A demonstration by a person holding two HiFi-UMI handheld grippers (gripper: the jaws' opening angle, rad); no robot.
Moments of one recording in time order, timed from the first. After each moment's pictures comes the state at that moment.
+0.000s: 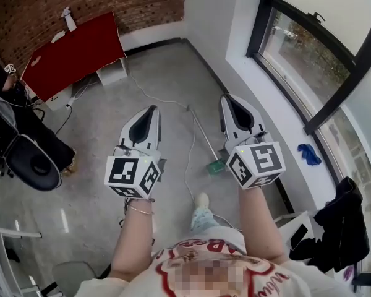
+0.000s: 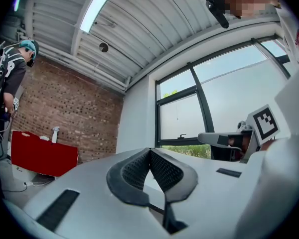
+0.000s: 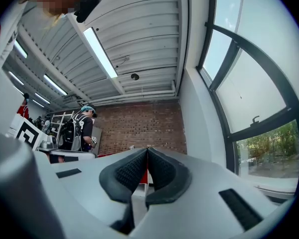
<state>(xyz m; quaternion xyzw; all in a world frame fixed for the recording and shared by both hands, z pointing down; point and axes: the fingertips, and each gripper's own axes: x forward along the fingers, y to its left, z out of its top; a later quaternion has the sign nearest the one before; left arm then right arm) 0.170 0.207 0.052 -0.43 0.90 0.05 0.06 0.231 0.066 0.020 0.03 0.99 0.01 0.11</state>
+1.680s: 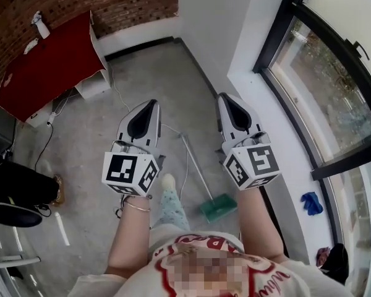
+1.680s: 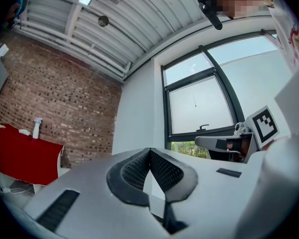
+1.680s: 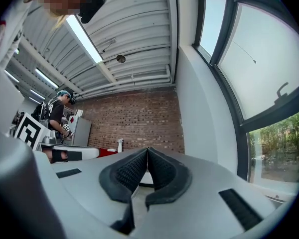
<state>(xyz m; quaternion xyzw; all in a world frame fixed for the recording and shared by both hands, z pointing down) -0.194 -0.030 0.086 -0.45 0.89 0.04 0.05 -0.136 -0.159 0.067 0.03 1.00 0.00 0.08</state>
